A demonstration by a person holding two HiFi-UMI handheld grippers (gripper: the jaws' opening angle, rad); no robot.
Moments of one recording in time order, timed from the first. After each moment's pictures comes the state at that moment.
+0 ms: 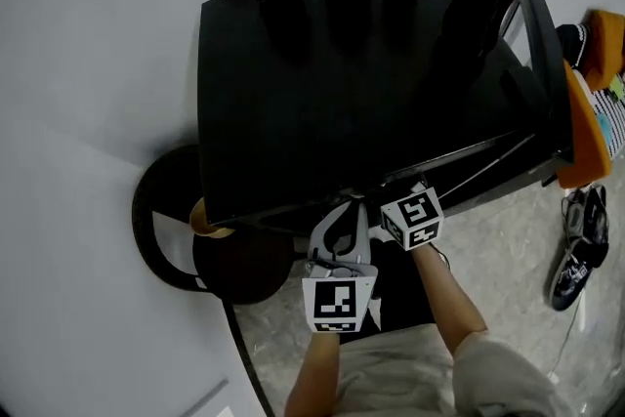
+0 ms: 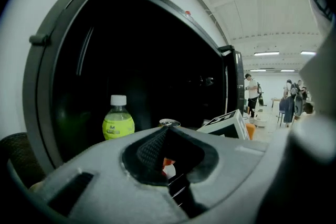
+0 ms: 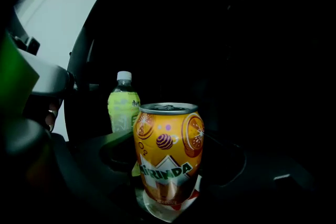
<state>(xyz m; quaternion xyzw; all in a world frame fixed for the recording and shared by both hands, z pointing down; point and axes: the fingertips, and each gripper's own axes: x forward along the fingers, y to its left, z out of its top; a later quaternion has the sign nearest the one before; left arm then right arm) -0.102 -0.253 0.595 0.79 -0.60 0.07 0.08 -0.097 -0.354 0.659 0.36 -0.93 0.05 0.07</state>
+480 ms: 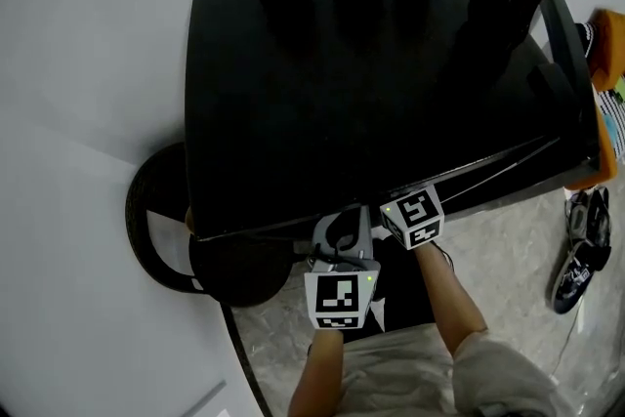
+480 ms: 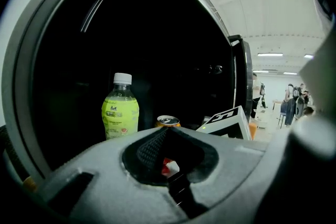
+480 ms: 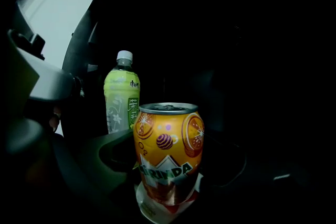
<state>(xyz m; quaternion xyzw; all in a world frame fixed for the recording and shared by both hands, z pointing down) -0.112 -0.272 0.632 0.78 -0.61 0.07 0.11 -0.115 -0.365 0.687 0.34 -0.94 0.04 0.09</state>
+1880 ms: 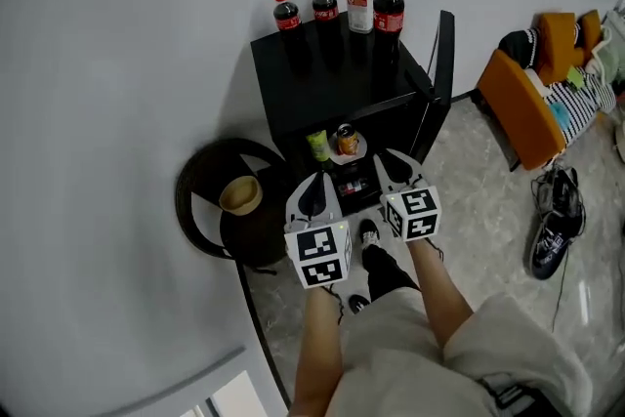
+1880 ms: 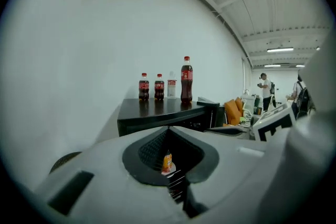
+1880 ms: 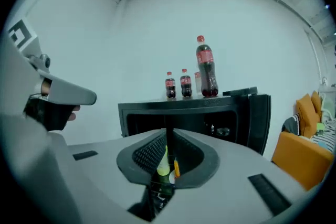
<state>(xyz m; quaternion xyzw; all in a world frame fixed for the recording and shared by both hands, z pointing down) -0.120 -0.119 0.379 0.73 -0.67 0.09 0.11 -0.009 -0.189 0.432 0.45 -0.88 0.08 0.08</state>
